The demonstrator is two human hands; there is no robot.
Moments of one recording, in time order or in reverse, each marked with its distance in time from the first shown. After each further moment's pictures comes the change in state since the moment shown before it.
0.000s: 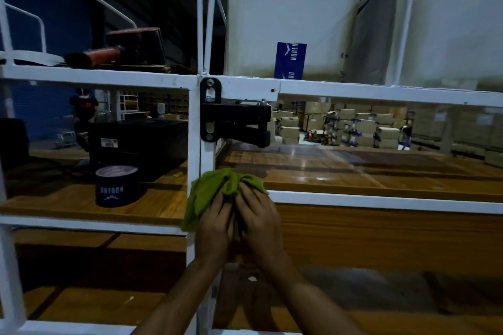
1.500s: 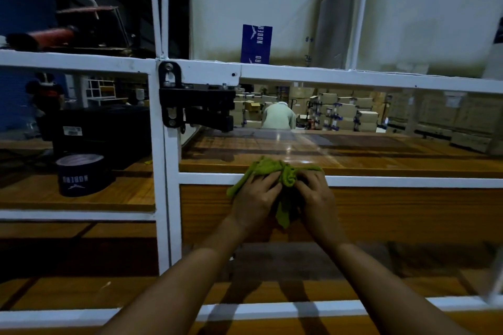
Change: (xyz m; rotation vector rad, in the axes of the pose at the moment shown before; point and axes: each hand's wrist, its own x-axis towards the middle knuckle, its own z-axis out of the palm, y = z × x) left_hand 0.042 0.112 0.065 0.010 -0.175 0.488; right_hand -0.028 0.109 -0.144 -0.212 -0.189 0.150
